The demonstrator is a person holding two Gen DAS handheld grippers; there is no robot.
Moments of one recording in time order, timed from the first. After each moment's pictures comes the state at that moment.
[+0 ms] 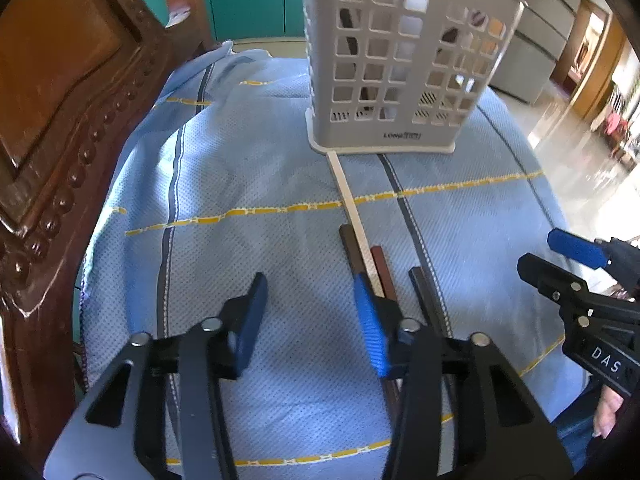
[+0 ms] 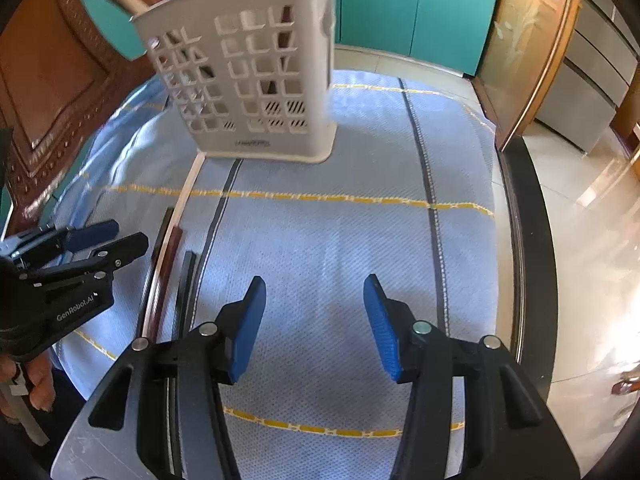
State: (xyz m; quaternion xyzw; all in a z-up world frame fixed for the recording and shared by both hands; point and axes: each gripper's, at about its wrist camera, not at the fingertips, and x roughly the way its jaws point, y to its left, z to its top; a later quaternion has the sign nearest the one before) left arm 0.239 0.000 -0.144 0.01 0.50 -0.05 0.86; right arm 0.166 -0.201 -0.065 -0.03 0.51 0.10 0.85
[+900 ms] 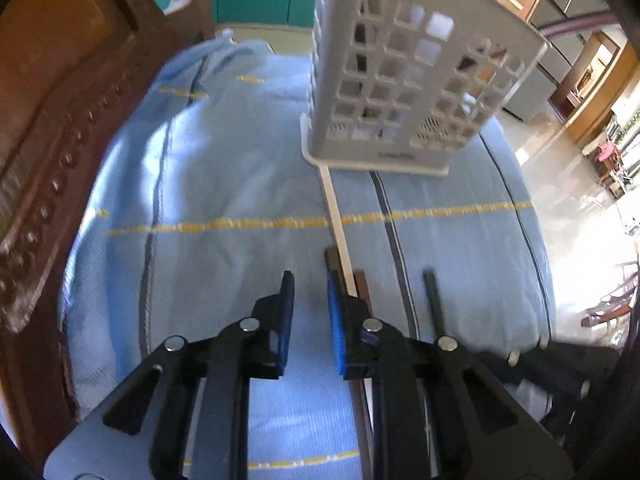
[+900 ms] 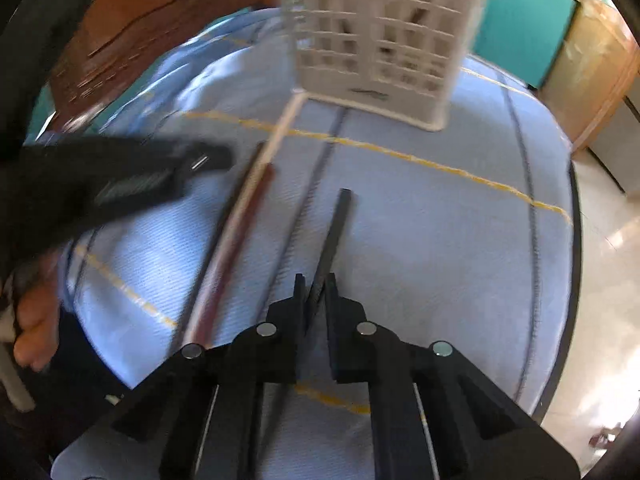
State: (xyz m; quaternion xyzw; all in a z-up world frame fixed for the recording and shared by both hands) left arm 0.267 0.002 -0.142 -0.05 0.53 -0.06 0.84; right arm 0.152 -0.138 -0.091 -0.10 0.54 0.18 0.81
